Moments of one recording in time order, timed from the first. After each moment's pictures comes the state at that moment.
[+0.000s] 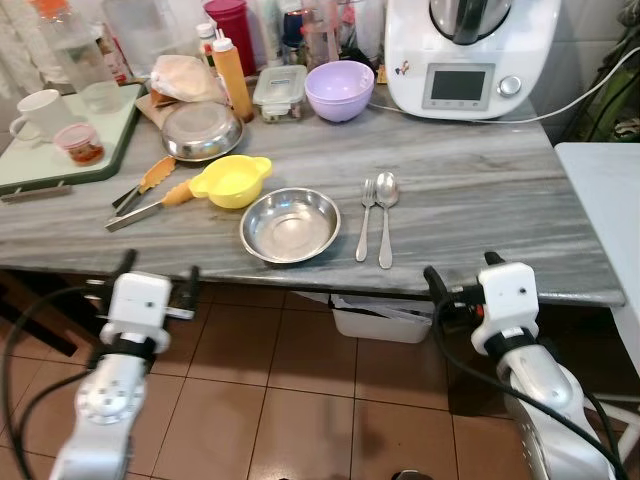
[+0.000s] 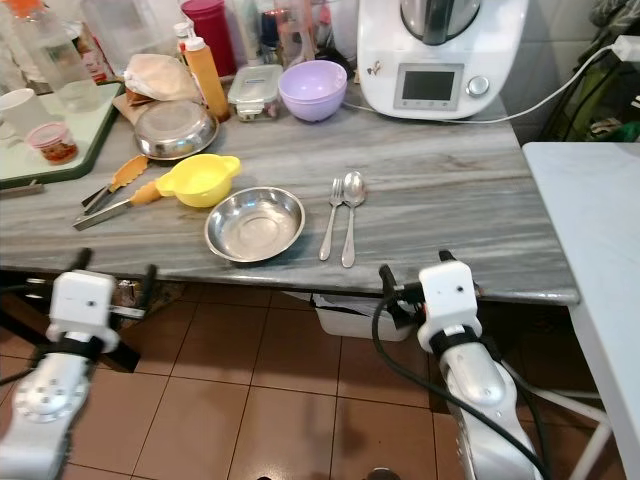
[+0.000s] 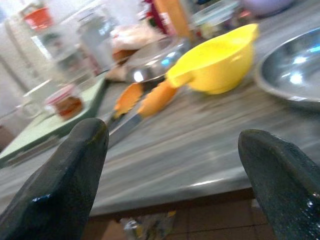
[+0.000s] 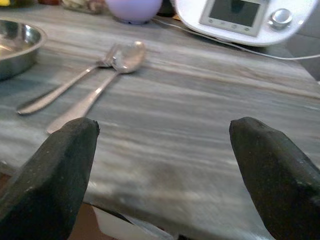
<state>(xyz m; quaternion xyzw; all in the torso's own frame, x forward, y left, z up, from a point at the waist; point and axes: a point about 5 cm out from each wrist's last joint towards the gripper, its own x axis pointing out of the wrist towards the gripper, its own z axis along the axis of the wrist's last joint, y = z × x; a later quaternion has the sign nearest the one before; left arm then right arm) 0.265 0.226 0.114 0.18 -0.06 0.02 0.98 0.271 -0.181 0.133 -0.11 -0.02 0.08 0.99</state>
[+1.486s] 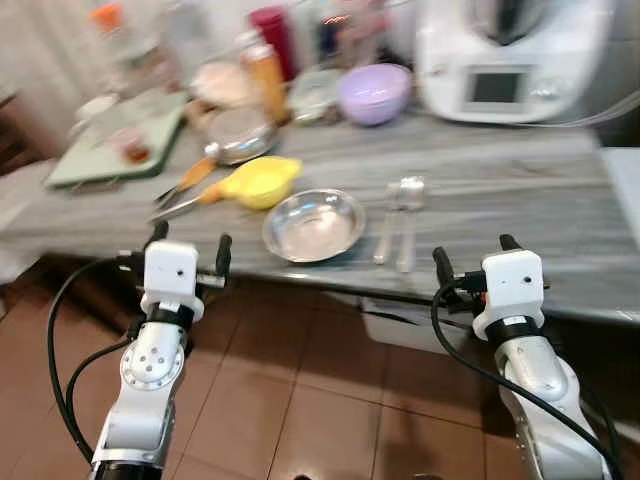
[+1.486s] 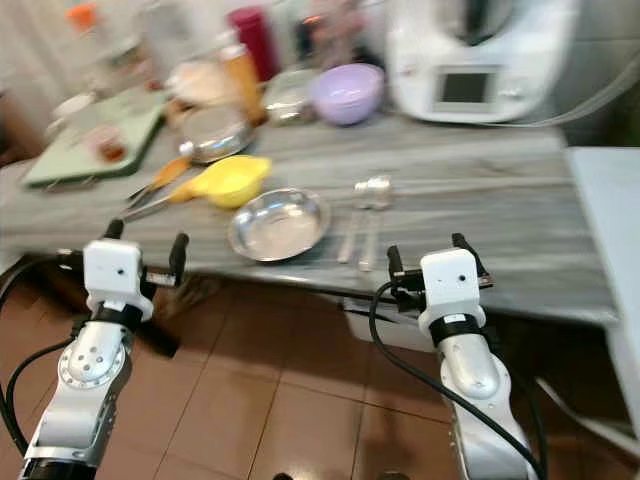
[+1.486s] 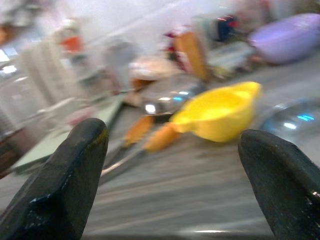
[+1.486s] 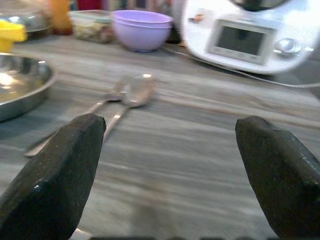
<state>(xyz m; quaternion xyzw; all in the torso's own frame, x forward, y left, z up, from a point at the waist) 0.290 0.178 0.144 0.11 -0.12 0.01 0.99 0.271 -0.177 0.149 -0.13 -0.06 0.02 0.99</state>
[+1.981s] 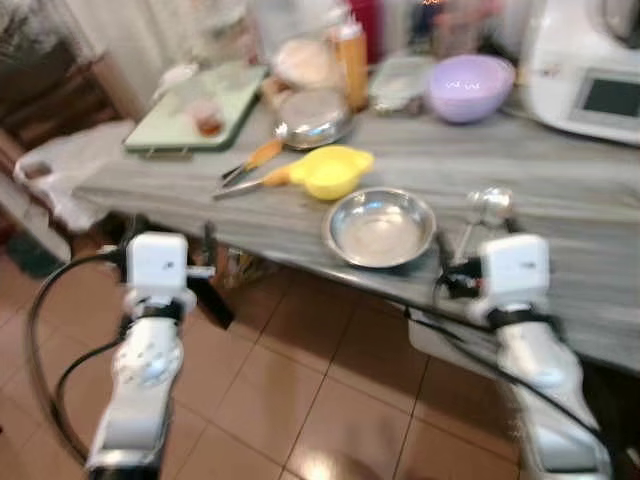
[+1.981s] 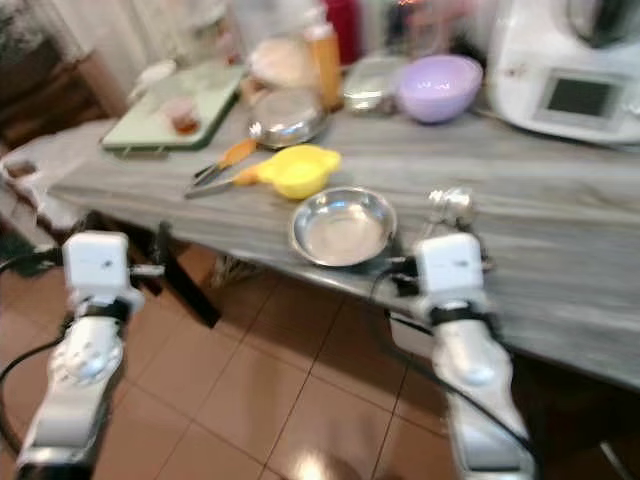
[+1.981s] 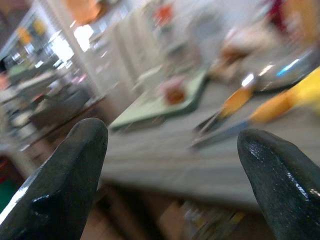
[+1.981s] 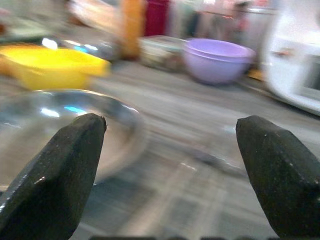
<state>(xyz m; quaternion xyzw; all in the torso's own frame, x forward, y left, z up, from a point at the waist) 0.283 0.195 0.143 0.12 -0.10 0.08 0.98 0.276 -0.162 0.165 -0.13 -0.09 0.04 0.99</state>
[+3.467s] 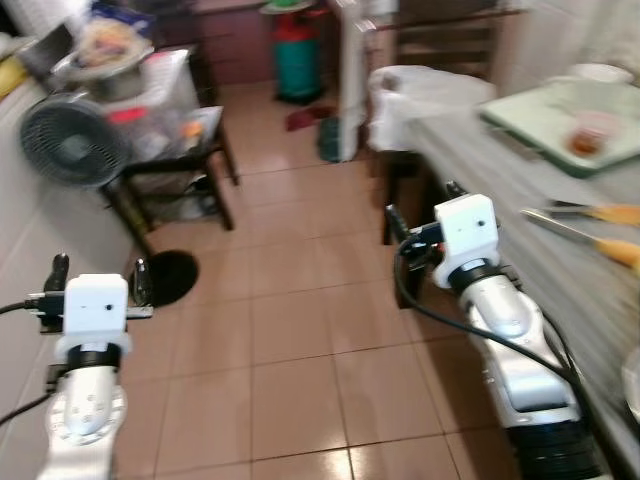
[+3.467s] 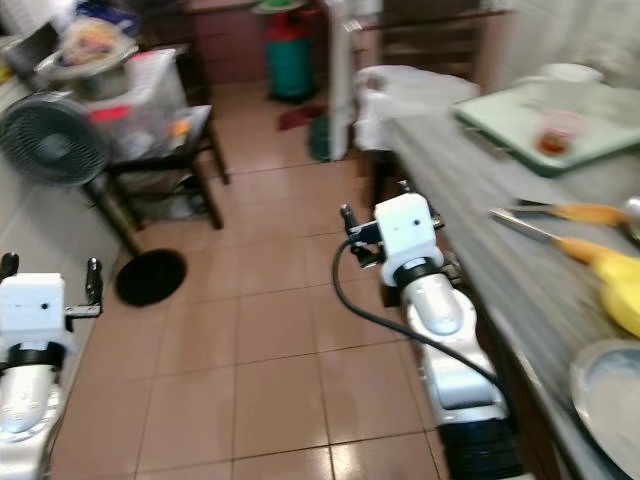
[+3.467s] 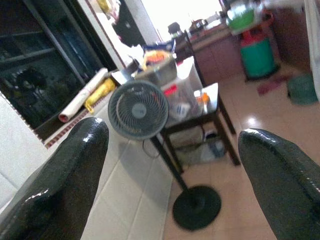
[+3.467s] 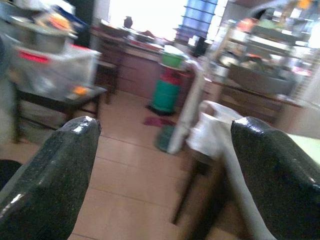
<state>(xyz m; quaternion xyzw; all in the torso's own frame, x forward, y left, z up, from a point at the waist) 0.236 0.242 0.135 0.21 -0.05 0.14 0.97 0.313 -0.131 0.184 -0.14 -0.12 0.14 0.97</state>
